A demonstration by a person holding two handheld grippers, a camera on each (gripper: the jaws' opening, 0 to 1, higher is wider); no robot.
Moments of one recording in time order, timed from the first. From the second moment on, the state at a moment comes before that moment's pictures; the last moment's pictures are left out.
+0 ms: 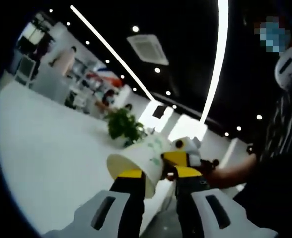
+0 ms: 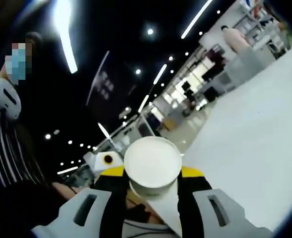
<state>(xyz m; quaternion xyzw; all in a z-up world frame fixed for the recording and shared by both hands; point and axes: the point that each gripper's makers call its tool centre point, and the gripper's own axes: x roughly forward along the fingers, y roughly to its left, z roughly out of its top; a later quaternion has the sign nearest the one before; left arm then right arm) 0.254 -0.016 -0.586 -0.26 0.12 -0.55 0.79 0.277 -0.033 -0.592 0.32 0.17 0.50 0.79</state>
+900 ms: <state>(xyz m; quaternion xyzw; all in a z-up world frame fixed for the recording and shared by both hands) 0.244 -0.019 -0.570 -0.21 0.11 -0.59 0.77 0.268 -0.035 -0.582 0.37 0.14 0.51 0.76</state>
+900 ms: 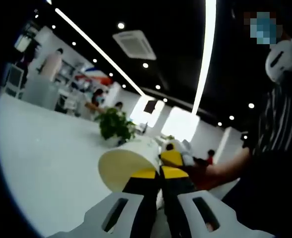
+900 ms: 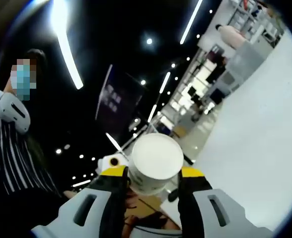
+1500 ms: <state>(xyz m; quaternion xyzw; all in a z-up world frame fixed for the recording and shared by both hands) 0.247 -0.016 -0.568 -0.21 0.12 -0.58 0.78 0.273 -0.058 -0.583 0.32 0.12 0.49 0.80</state>
